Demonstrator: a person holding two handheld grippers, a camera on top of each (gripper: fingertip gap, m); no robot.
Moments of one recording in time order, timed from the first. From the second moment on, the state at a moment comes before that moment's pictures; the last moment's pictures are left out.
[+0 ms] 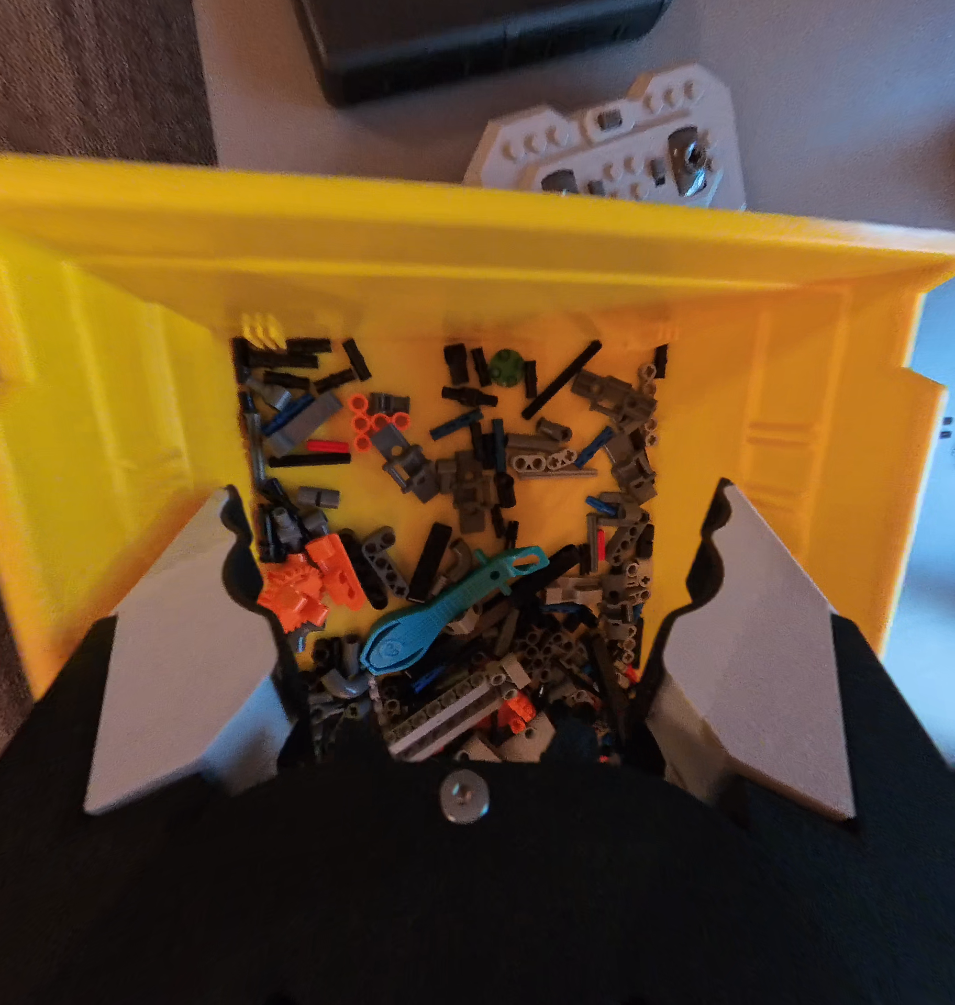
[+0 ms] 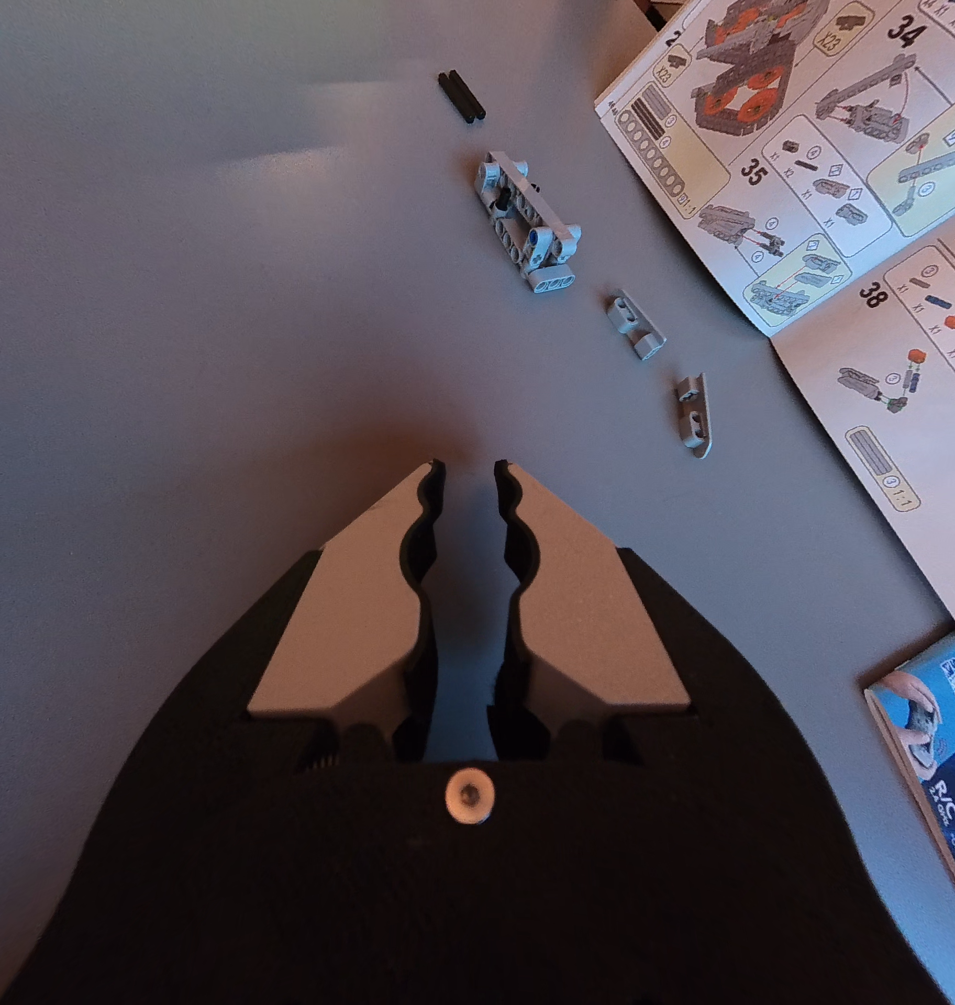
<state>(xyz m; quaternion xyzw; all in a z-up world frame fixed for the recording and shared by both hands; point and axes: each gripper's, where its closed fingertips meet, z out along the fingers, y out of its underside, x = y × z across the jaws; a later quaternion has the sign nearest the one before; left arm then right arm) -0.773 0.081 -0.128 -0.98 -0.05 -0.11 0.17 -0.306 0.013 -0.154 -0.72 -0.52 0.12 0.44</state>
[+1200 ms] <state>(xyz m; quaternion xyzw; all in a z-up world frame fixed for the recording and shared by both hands) -0.769 0.054 -0.138 -0.99 -0.08 -0.12 0.09 -0.306 0.012 -0.154 -0.72 -0.53 0.12 0.43</state>
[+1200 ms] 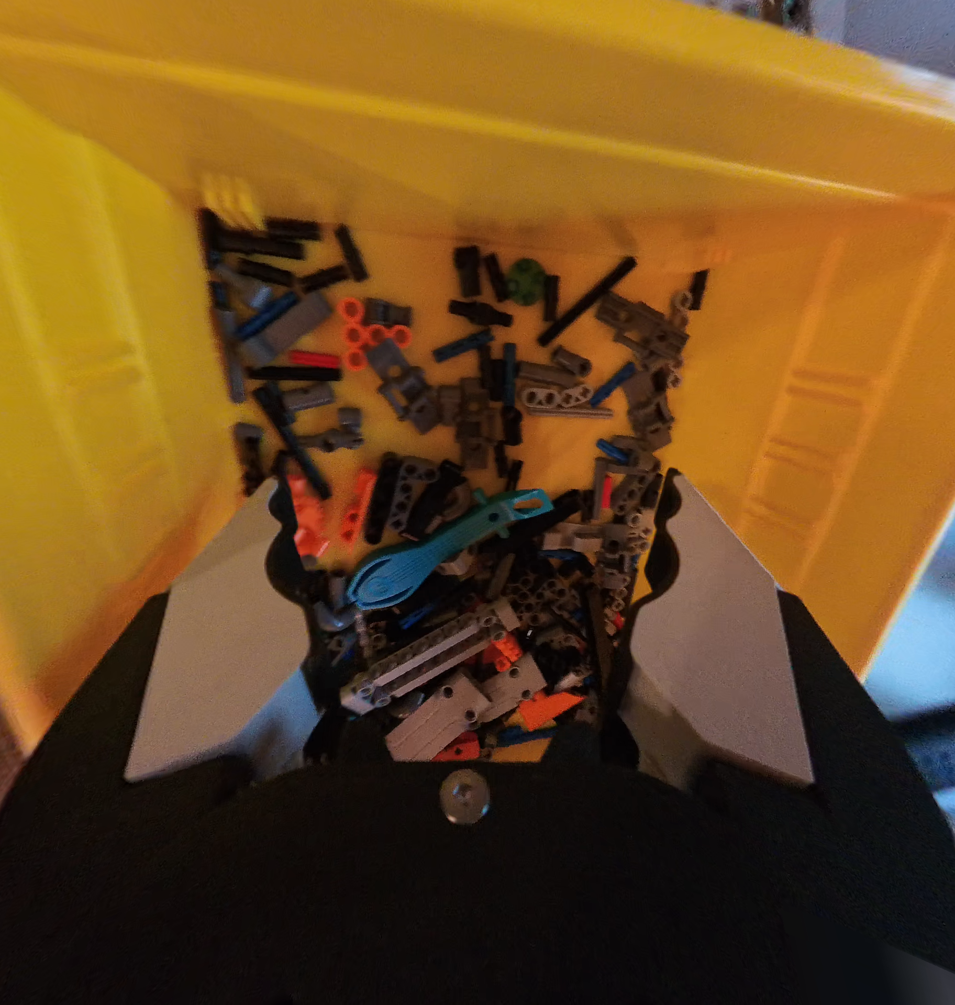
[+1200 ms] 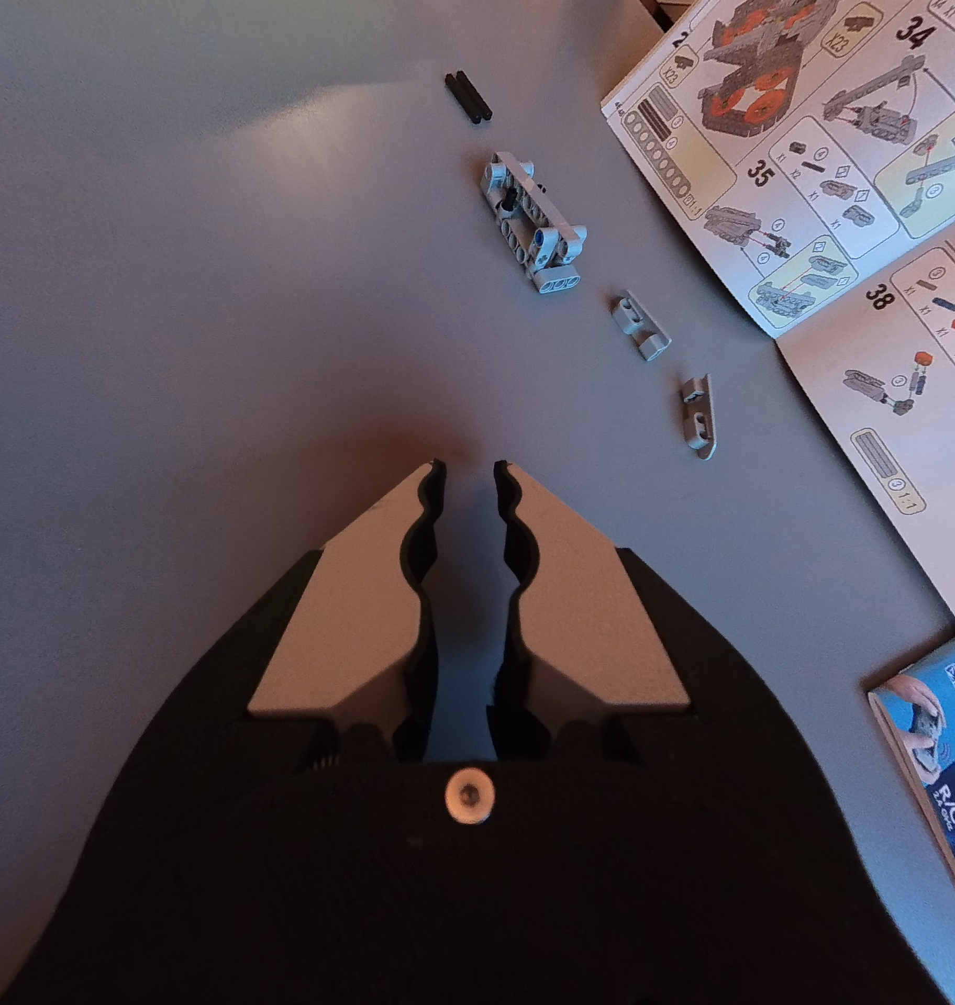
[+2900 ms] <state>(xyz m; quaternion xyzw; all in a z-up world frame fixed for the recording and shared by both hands) -0.764 0.020 -0.137 -1.00 -0.04 -0.05 0.02 -0.302 0.018 -0.155 -0.74 -0.51 0.12 0.43</state>
